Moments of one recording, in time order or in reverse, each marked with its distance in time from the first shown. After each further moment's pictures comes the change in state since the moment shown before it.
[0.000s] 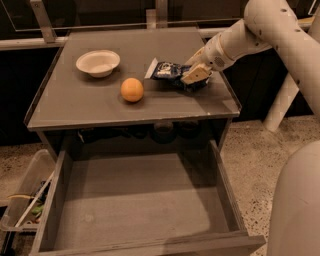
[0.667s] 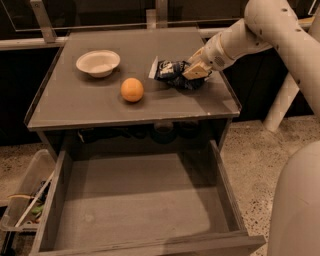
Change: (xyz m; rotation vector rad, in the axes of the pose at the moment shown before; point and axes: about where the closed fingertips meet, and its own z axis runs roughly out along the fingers) arm 0.000 0.000 0.000 0.000 0.000 0.000
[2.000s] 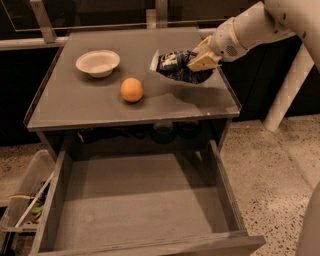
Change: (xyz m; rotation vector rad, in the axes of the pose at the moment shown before) arm -0.033 0.022 -0.052 0.006 -0.062 -0.056
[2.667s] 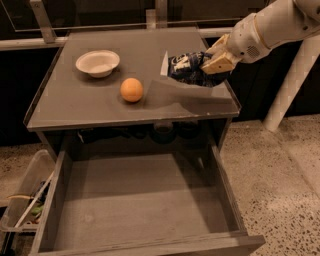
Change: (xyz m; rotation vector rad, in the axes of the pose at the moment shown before) arm 0.003 0.032 -0.049 0.007 0.027 -0.038
